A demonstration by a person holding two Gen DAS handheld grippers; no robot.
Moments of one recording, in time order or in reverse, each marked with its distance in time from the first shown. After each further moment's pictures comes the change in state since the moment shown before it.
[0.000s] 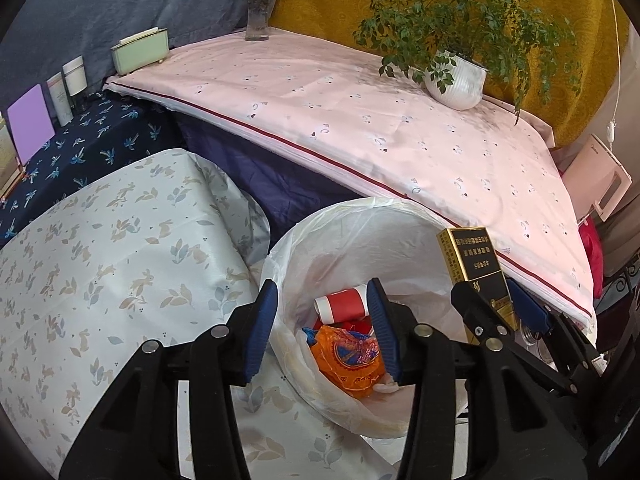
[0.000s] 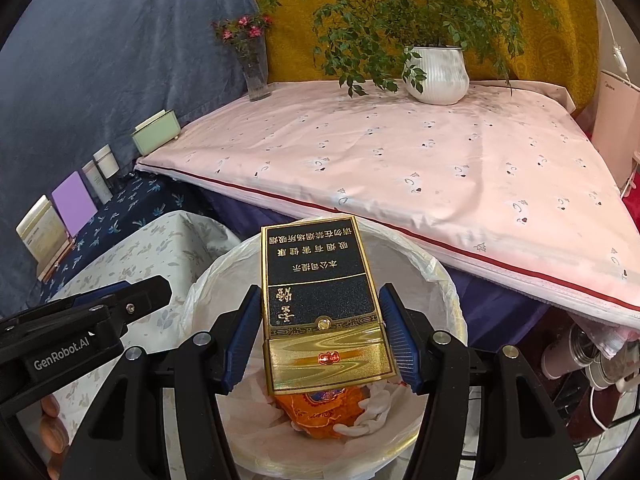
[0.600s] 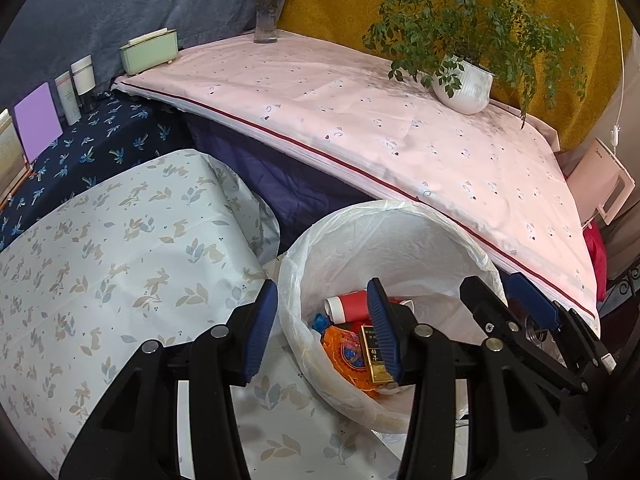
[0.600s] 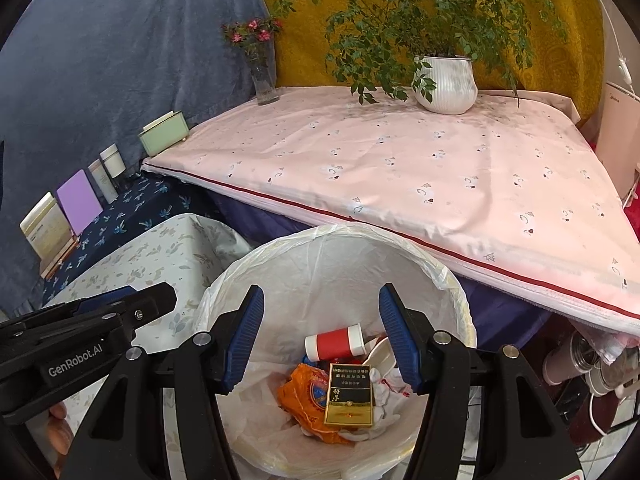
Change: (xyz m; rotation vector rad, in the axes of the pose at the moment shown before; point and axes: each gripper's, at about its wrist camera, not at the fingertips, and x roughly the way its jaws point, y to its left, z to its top) left arm -0.007 0.011 -0.001 -0.009 -0.011 0.020; right arm -0.006 0.012 0.004 -0.023 -0.017 0.010
